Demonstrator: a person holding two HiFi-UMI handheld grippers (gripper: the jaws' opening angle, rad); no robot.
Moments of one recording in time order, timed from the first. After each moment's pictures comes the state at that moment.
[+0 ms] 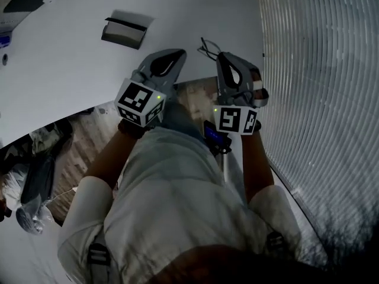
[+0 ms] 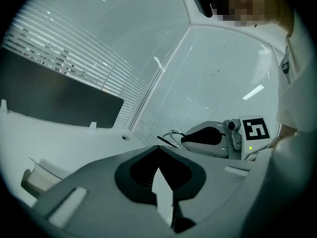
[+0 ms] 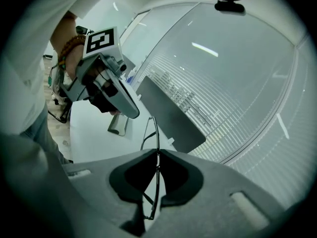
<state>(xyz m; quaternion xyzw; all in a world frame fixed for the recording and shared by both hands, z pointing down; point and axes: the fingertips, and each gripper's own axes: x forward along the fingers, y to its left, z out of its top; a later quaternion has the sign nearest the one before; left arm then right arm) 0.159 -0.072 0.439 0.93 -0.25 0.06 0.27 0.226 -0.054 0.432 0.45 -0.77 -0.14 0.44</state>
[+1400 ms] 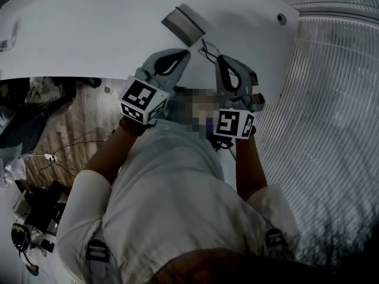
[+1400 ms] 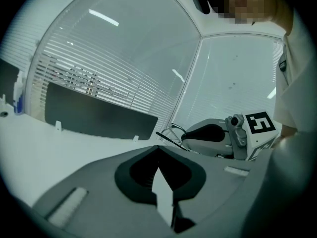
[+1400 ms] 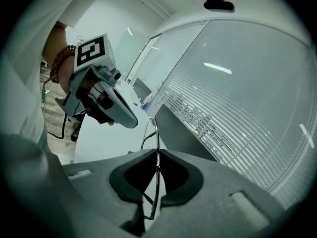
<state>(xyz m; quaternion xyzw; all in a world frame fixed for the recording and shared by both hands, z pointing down) 0.017 -0.055 0.390 0.88 -0.40 0.04 0.25 0.076 -0.054 0.378 0.35 -0.84 -0.18 0.36</state>
